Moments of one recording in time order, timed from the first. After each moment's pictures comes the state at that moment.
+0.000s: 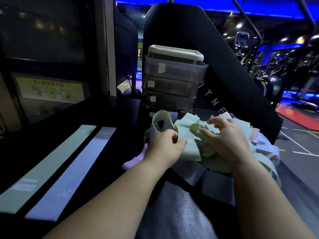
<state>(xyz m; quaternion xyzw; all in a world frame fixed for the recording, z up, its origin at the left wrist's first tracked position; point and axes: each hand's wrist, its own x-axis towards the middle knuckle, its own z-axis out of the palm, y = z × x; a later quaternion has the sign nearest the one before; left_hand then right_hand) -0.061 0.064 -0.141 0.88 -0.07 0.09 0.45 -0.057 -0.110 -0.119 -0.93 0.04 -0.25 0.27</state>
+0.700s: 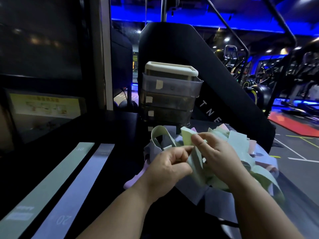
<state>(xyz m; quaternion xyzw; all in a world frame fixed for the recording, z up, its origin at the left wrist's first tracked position) -0.086 0.087 -0.135 0.65 -0.32 -0.04 0.69 -0.094 -0.070 -0.102 -0.87 -0.04 -0.18 0.45</state>
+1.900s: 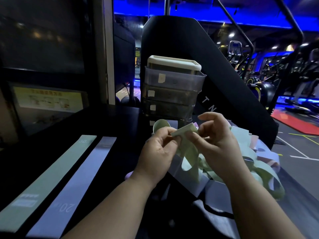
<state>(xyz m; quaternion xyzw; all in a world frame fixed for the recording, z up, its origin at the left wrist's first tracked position) -0.078 0.090 -0.135 0.67 -0.22 0.13 0.70 -0.097 -0.057 -0.108 -0.77 -0.15 -0.29 0.55</state>
